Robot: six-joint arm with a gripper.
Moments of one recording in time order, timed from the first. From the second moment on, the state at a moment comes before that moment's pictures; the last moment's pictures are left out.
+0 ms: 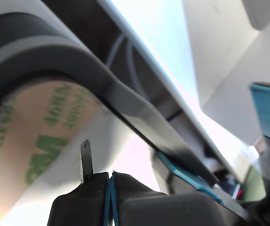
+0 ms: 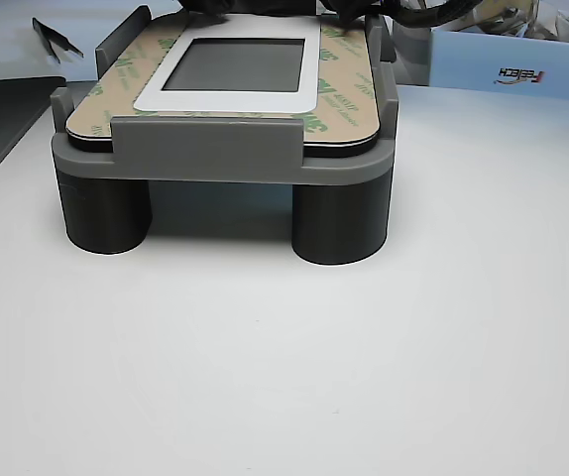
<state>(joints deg) 38.3 88.8 102.2 44.9 0.5 -100.9</state>
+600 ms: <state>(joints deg) 37.1 88.2 102.5 43.8 0.4 -104.2</state>
